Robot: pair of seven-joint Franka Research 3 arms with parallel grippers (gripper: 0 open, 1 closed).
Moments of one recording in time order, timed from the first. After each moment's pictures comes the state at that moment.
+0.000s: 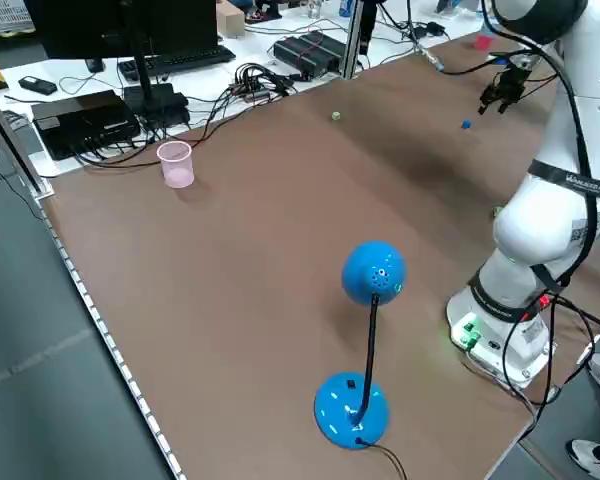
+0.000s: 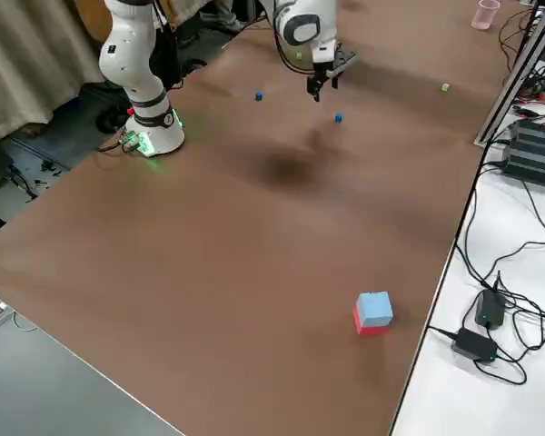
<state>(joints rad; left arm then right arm) -0.17 0.29 -0.10 -1.48 0.00 1.76 -0.86 0.48 0.39 0.24 -2.14 -0.24 2.64 1.14</state>
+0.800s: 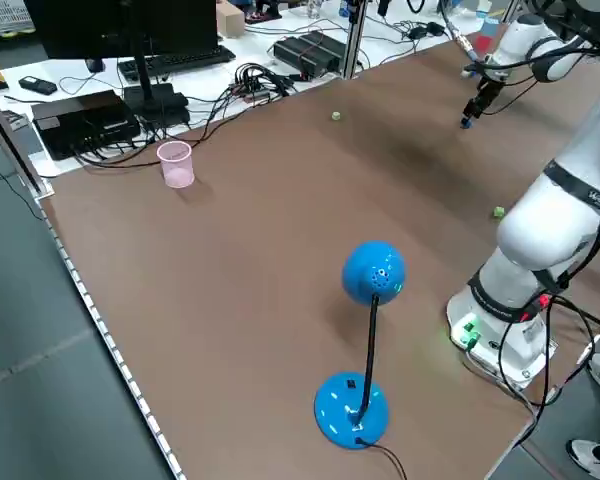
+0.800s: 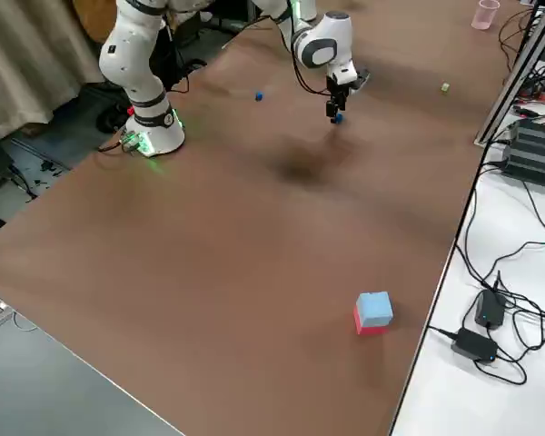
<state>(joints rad) -0.09 0.01 -0.10 -1.63 0.00 1.71 -0.18 0.48 0.57 0.18 -2.00 -0.35 2.64 0.90</state>
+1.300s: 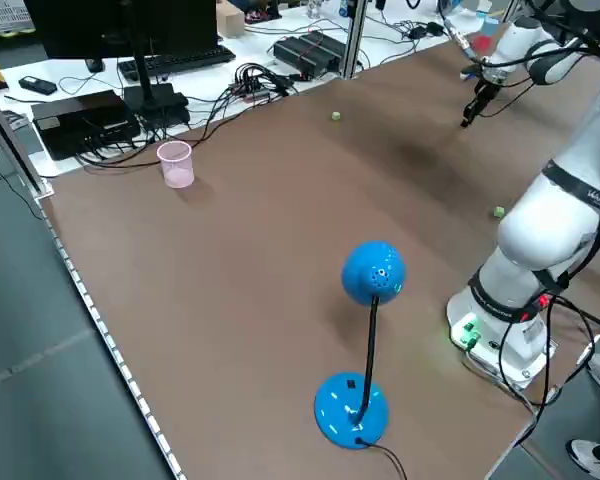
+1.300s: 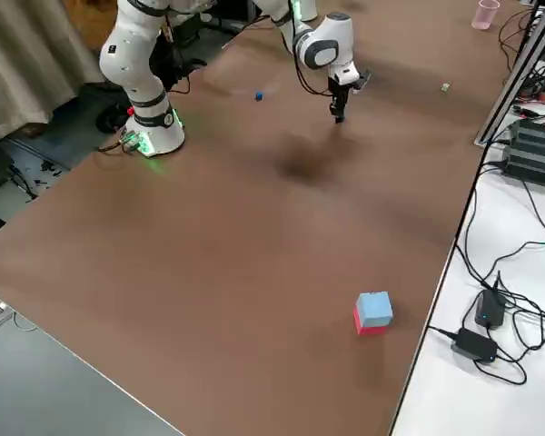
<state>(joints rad) -0.09 0.04 -0.11 -1.59 0.00 1.72 -0.17 0.49 0.59 0.18 -1.96 -0.36 2.65 0.90</state>
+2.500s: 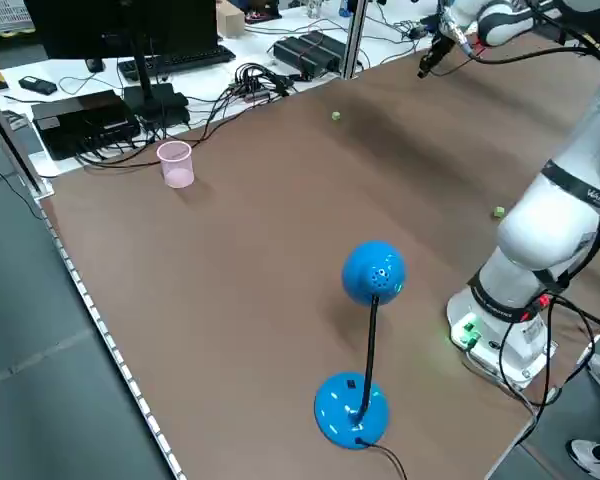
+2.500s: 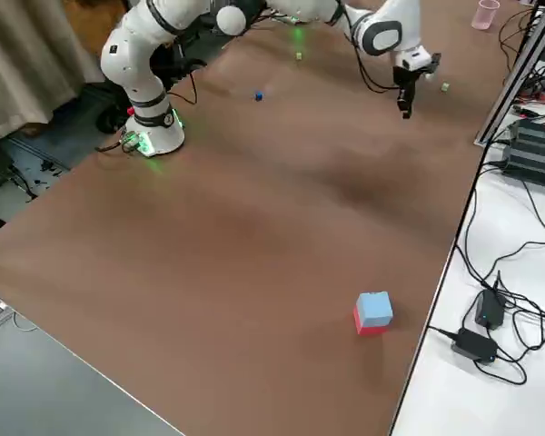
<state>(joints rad) -0.08 0.06 -0.11 -1.54 0.00 1.65 -0.17 0.51 0.99 0.05 -1.03 -0.24 2.28 0.62</state>
